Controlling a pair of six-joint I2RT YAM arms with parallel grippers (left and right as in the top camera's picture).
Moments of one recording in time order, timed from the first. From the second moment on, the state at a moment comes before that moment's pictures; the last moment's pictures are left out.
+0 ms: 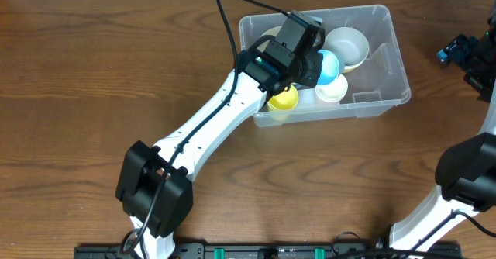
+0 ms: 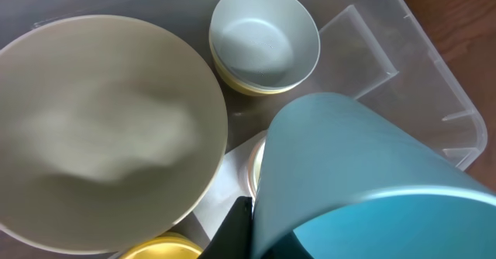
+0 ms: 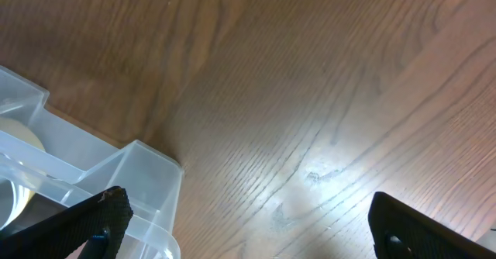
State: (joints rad) left arm -0.69 1.93 1.74 -0.61 0.10 -0.36; right arm -0.36 2.01 2.09 -1.51 0.15 0.57
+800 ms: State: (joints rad) left arm -0.71 1.94 1.72 -0.66 0.10 -0.35; right arm -0.36 2.01 2.09 -1.51 0.15 0.57
